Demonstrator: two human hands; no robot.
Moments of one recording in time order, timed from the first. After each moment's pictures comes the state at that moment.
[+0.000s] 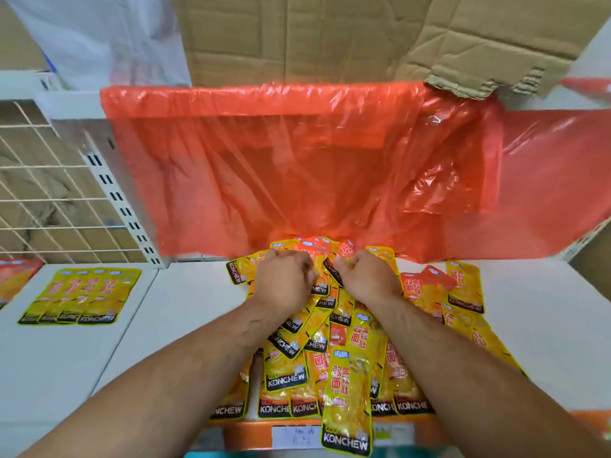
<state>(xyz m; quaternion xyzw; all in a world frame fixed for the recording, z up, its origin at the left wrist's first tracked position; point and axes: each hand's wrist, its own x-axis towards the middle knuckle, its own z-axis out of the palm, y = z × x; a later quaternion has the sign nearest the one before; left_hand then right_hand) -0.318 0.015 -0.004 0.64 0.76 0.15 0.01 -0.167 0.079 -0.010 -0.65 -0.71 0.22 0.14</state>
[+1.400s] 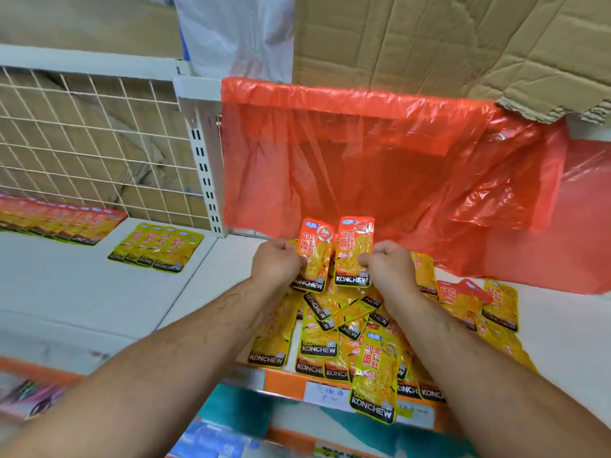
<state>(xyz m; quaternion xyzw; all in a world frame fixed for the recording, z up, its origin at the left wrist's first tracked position) -0.362 -0.062 0.025 0.25 0.74 0.54 0.31 -0.198 0.013 0.036 -0.55 -0.61 0.46 0.35</state>
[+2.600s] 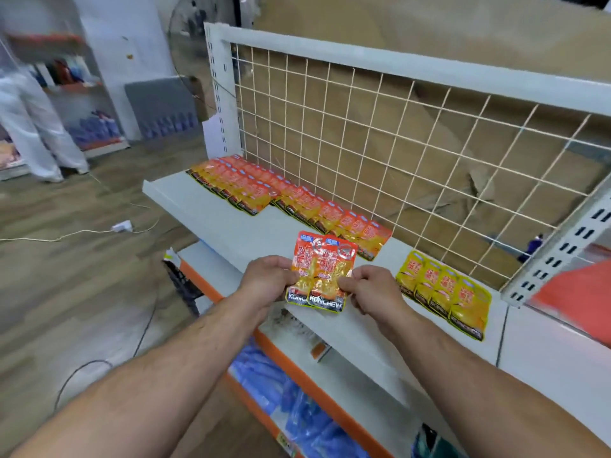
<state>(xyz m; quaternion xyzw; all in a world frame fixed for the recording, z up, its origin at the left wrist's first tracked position) -0.799 -0.385 -0.005 0.03 0.72 0.64 0.27 -0.692 -0.225 -0.012 -0.32 -0.74 0.58 0.11</state>
